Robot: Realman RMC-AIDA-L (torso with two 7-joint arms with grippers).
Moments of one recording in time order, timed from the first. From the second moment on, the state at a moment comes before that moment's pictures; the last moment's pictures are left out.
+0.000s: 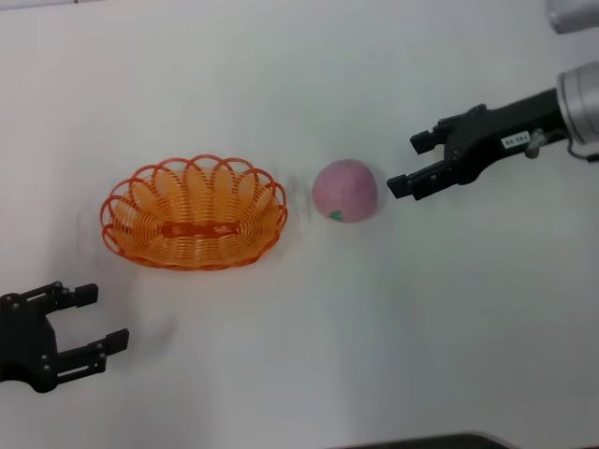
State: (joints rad) left arm -0.24 -2.16 0.44 0.82 2.31 1.72 -1.15; right arm 0.59 2.06 -0.87 -0.93 -2.34 -1.53 1.86
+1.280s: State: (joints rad) left arm -0.23 -2.16 0.42 0.82 2.31 1.73 -1.15; right arm 0.76 2.11 -1.27 -0.99 -2.50 -1.40 1.93
